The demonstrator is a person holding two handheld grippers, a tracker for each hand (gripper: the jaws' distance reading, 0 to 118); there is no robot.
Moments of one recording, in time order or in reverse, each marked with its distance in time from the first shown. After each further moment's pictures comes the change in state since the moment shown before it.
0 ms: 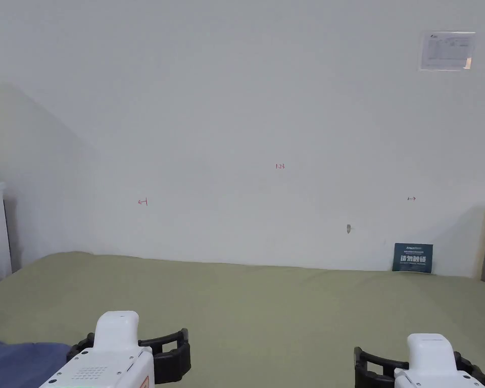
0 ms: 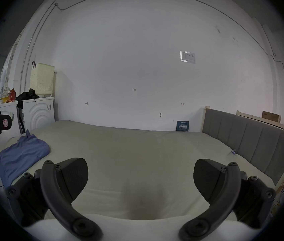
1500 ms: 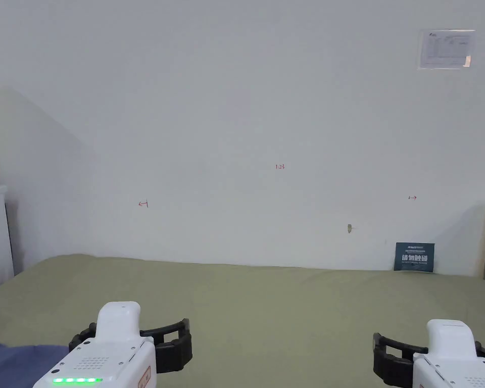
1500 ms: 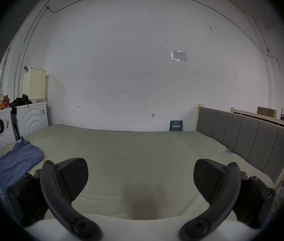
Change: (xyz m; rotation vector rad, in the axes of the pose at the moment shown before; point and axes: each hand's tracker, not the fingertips) left arm 0.006 0.011 -0.003 0.037 0.001 -0.013; right arm 0.029 0.012 -0.013 0.005 -0.050 -0.040
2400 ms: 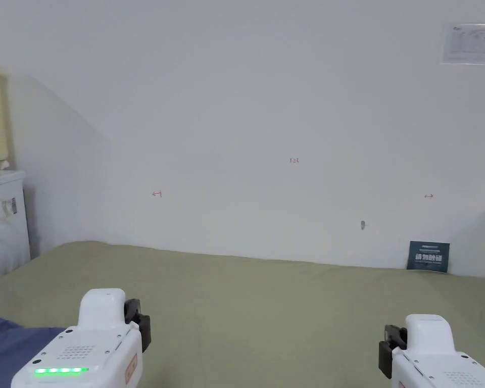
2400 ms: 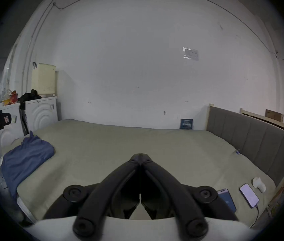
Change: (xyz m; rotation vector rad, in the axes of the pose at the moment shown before) left arm -0.030 0.009 0.027 0.031 0.116 0.010; right arm -0.047 0.012 0.003 -0.034 0.106 0.035
